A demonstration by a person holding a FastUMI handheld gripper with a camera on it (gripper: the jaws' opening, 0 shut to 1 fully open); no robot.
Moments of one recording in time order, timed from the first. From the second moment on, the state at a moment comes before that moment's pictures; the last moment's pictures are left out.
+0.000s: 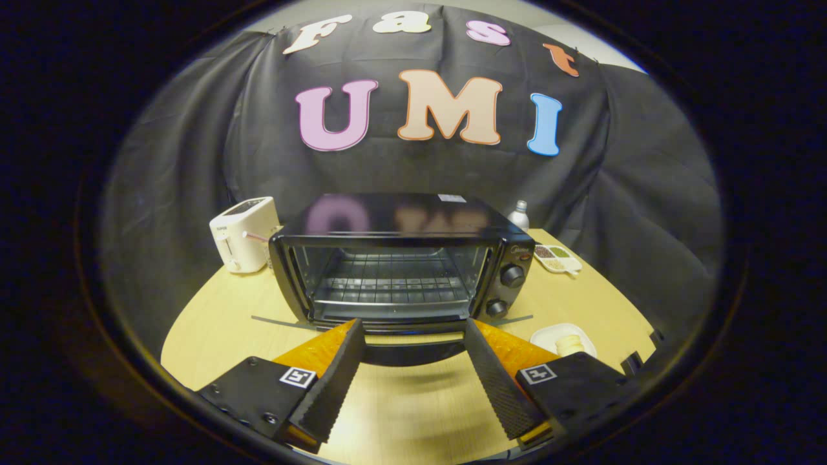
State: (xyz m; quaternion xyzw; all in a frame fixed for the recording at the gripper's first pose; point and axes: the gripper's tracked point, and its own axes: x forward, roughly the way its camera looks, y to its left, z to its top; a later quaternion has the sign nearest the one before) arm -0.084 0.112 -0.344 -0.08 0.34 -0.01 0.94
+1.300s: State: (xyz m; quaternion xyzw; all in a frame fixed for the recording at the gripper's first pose) arm -0.190 0.112 -0.438 -0.13 0.50 0.03 0.86
